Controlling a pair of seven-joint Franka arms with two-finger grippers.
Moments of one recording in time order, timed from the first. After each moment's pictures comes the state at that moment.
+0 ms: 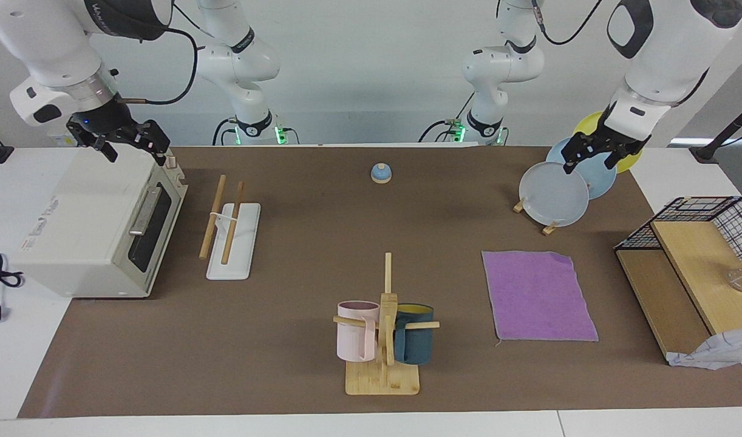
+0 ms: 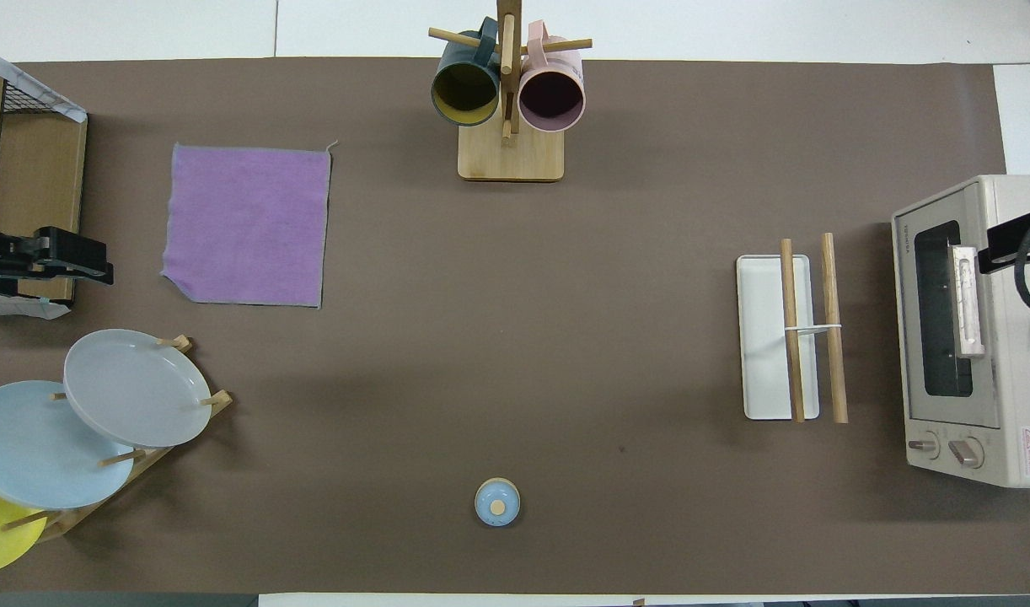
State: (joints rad) left arm 0.02 -0.04 -0.06 -1.75 0.01 1.67 -0.09; right arm 0.00 0.04 -0.11 -1.49 -0.05 1.44 -0.01
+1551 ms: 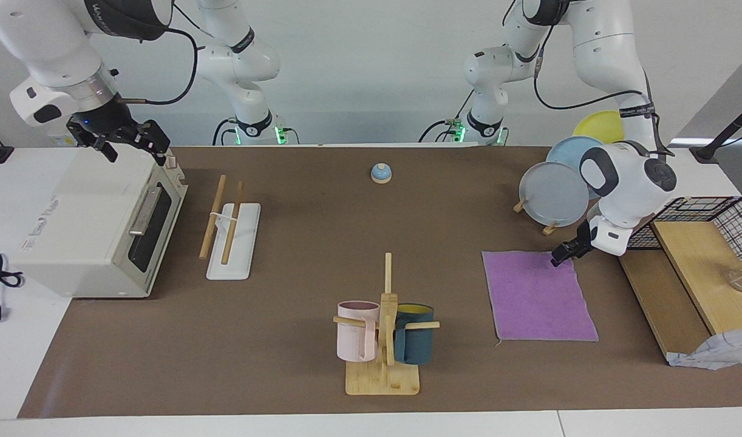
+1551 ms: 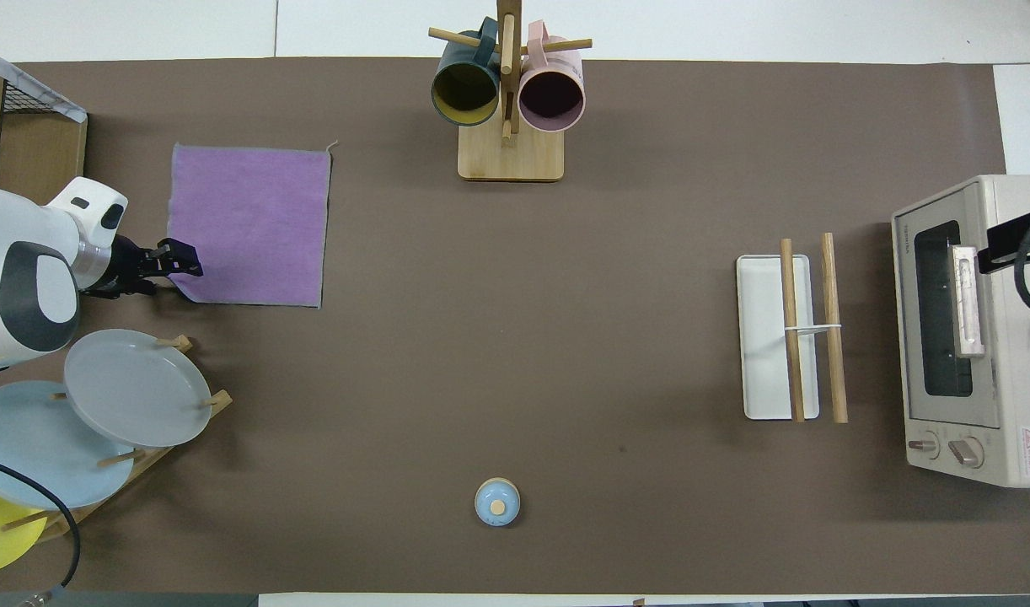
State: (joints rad) left arm 0.15 0.32 -0.06 -2.01 -0.12 2.30 -0.09; right arm 0.00 0.04 -0.11 -1.49 -0.05 1.44 -0.01
